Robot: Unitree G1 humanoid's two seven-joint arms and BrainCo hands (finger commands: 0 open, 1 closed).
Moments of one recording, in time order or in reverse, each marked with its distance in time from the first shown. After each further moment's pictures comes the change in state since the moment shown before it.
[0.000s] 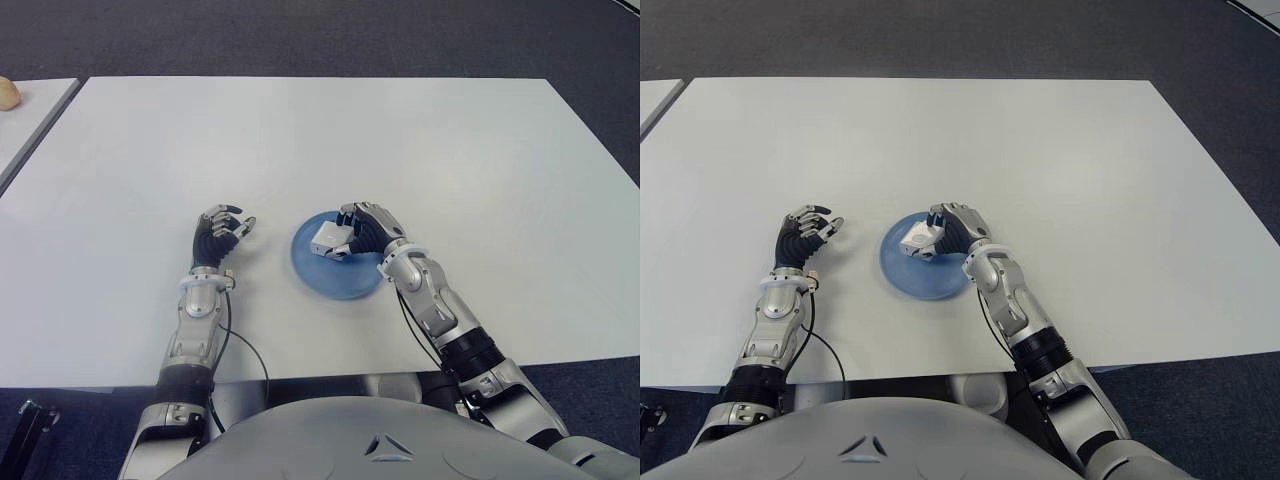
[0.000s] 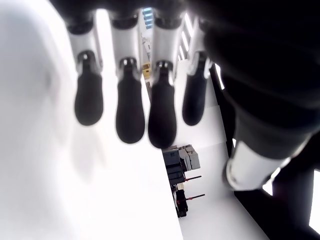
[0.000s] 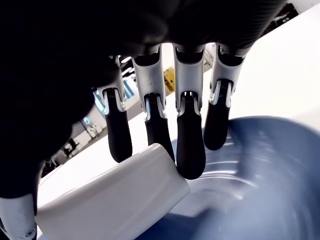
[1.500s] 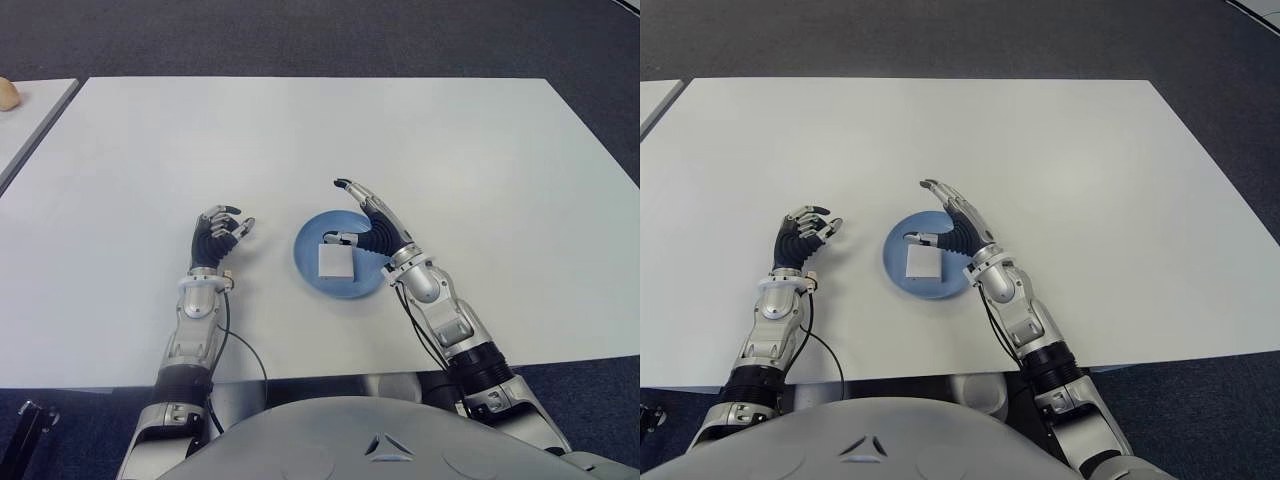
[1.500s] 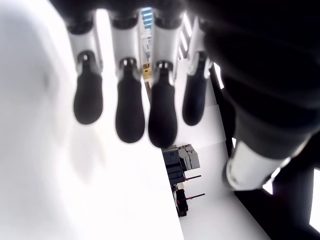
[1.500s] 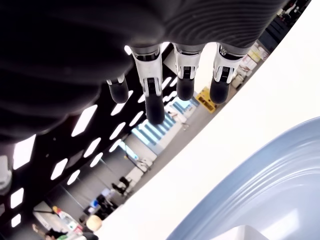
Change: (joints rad) left arm 0.001 0.008 0.001 0.012 0.000 -0.010 0.000; right arm 0.086 0.014 -0.102 -0.040 0.232 -0.286 -0.029
